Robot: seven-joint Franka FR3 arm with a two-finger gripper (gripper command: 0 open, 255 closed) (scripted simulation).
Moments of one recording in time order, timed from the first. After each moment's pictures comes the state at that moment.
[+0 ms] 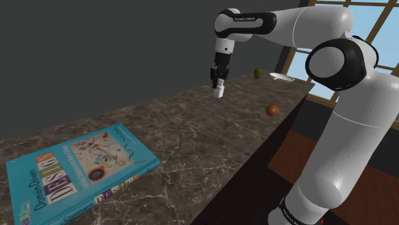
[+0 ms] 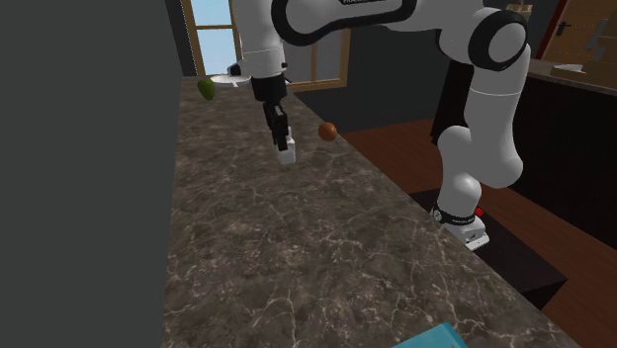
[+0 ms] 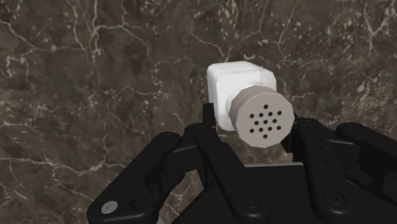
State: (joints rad) arm -0.03 0.10 -0.16 -1.57 0.10 1.56 -0.29
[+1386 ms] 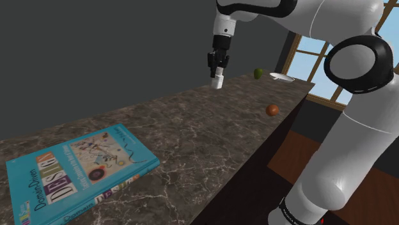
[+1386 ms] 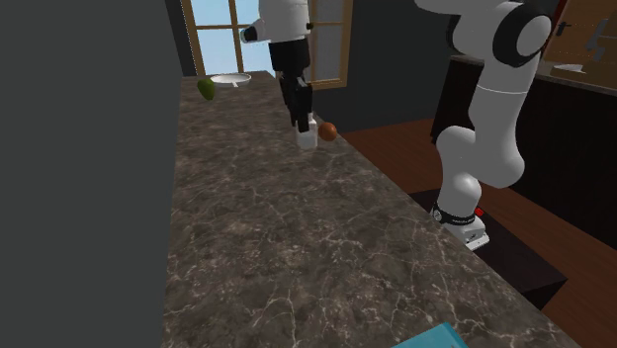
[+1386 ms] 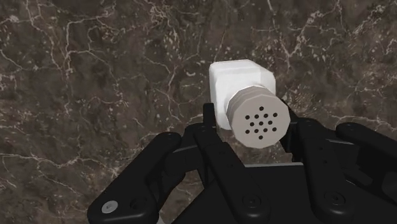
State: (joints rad) arm 0.04 0.00 -0.10 -1.50 0.10 1.40 -0.15
